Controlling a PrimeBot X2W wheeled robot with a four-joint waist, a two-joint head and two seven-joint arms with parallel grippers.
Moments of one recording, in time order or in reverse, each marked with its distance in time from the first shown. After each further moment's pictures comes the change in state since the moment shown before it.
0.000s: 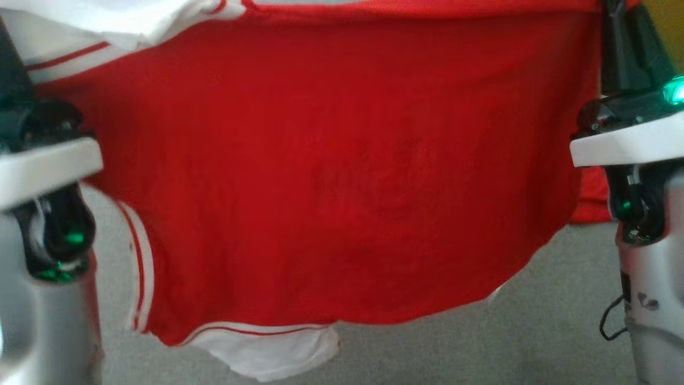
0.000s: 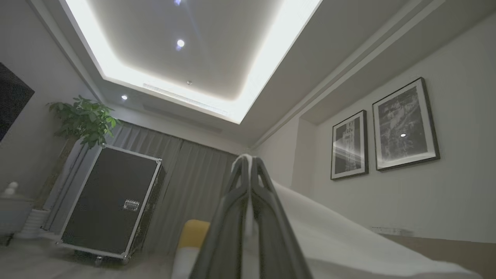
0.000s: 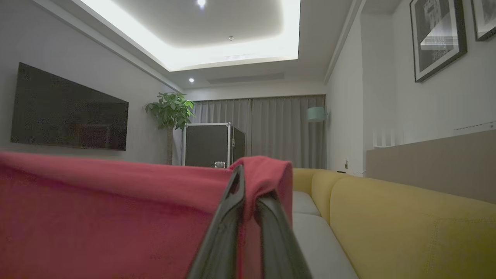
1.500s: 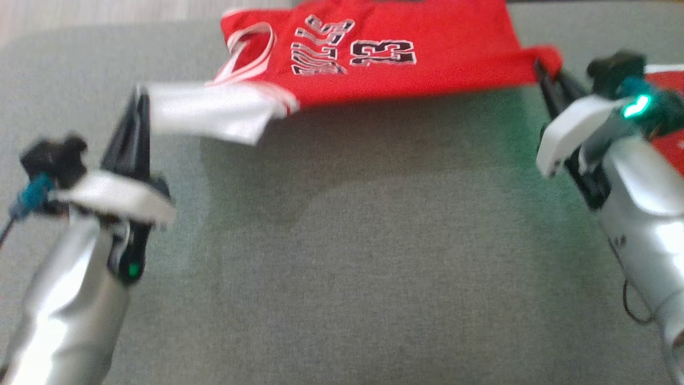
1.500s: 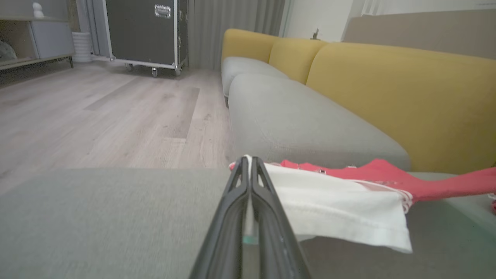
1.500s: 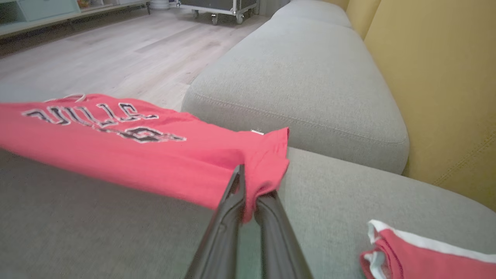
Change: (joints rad) left arm -0.162 0.144 -0.404 0.917 -0.104 -0.123 -0.209; right arm -0.412 -0.110 0.454 1.062 0.094 0.000 -0.174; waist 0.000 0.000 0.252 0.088
